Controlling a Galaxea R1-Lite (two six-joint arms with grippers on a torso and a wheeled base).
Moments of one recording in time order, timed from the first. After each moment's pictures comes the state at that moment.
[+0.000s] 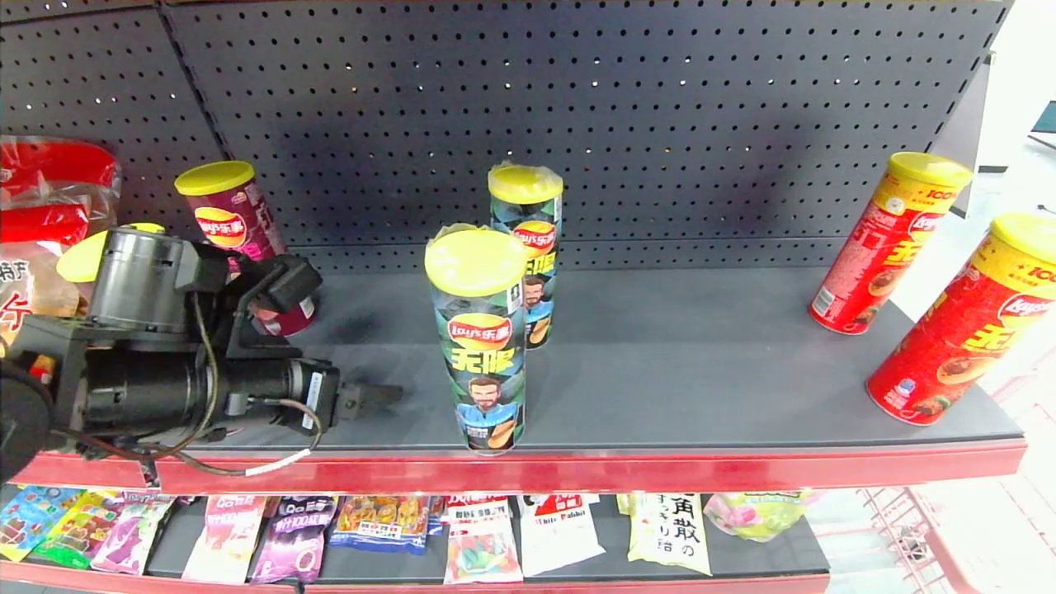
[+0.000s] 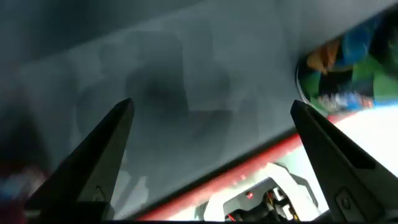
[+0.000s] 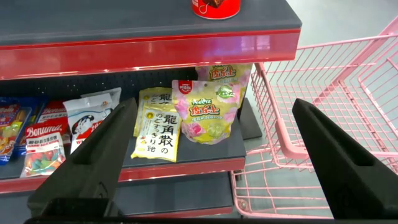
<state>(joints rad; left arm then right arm) -0.31 1.55 -0.80 -0.10 -0.20 0.01 -0.14 0.10 0.00 0.00 0.04 -0.01</state>
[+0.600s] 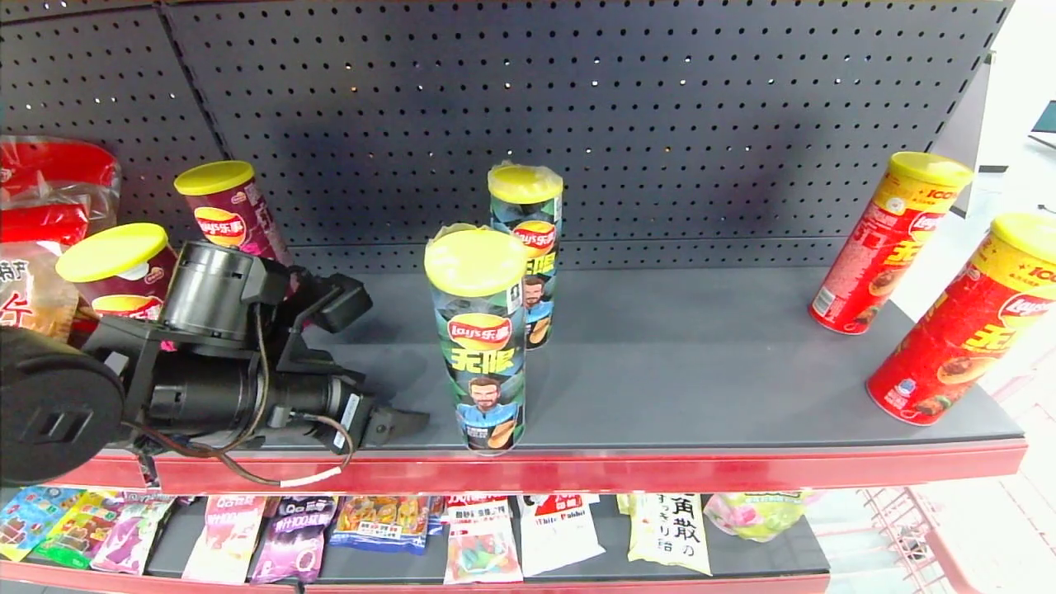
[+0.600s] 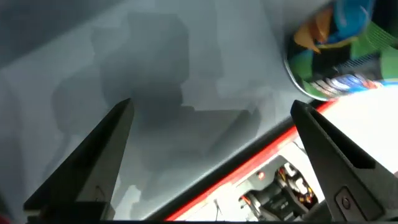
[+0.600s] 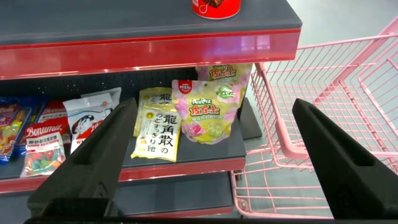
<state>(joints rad) -0.36 1.63 -0.83 -0.07 -0.22 0.12 -0.14 0.10 0.00 0.00 0.04 -0.01</state>
